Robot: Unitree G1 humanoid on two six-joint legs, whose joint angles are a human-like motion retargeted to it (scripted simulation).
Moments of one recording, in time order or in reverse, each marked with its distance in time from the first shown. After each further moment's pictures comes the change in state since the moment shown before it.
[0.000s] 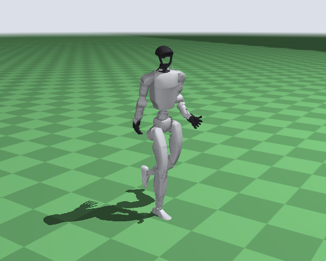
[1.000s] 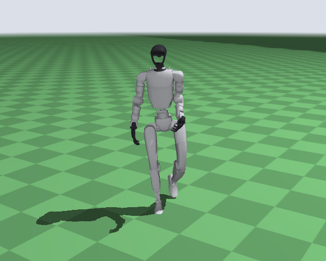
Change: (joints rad) left arm 0.067 -0.038 0.038 -0.057 0.035 0.013 0.022; right arm -0.367 -0.065 0.028 -0.222 0.097 -0.074 -0.074; waist 0.090 -0.061 -0.016; left_leg -0.207 -0.015 0.158 0.015 -0.256 0.076; right_leg 0.178 0.138 0.040 -0.177 0.021 -0.221
